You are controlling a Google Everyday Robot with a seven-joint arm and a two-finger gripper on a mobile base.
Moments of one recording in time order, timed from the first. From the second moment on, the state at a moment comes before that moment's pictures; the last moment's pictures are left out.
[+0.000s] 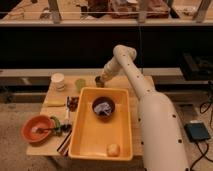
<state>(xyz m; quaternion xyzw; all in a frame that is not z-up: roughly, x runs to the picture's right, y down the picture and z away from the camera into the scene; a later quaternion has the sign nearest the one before) 0.001 -0.068 0.948 -0.07 -0.34 -0.51 0.79</state>
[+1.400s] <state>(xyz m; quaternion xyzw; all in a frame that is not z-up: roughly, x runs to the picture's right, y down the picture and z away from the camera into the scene) 0.004 -0.074 0.965 -0.09 -0.28 -0.54 0.79</state>
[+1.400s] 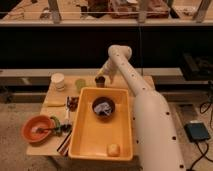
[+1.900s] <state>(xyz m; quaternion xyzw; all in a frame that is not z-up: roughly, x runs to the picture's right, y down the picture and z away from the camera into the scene) 0.000 -0.057 0.978 -0.10 -0.28 -0.55 0.78</state>
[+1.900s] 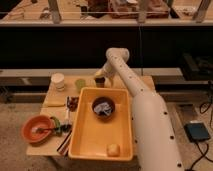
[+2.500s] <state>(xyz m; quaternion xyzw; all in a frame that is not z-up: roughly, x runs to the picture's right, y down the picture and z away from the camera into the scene) 0.007 -0.038 0.990 -0.13 -0.29 -0.54 0.78</state>
